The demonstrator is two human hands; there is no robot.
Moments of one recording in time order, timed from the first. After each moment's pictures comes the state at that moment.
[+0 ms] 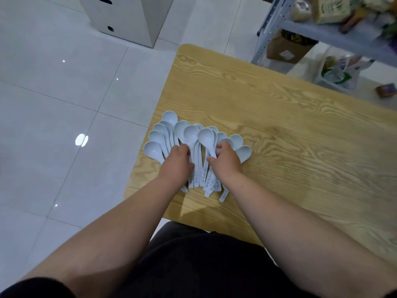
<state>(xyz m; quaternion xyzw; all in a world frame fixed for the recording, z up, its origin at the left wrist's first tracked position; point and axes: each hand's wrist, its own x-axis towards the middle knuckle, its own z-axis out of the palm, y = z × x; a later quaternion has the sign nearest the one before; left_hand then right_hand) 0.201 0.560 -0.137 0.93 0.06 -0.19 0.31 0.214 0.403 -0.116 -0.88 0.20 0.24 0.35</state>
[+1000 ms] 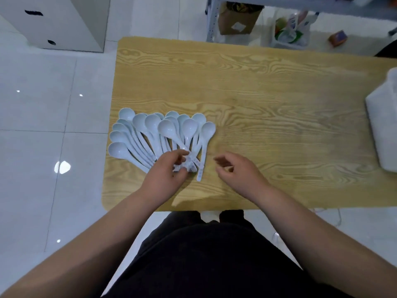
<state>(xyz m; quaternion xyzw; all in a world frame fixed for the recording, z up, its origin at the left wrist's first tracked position) 0.140 0.531 -0.081 0.88 -0.11 -0.22 0.41 0.095 0.303 -0.052 -0.89 0.12 0.22 0.39</state>
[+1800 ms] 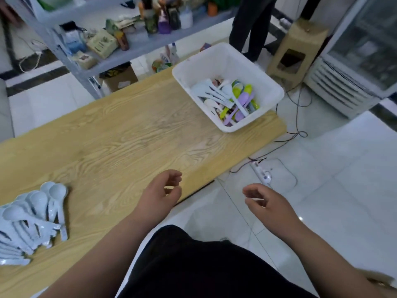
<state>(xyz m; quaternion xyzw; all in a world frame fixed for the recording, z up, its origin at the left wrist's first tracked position) -0.060 0.141 0.001 0.81 -0.28 -0.31 0.40 -0.294 -0.048 0.007 -0.75 0.41 0.01 0.52</state>
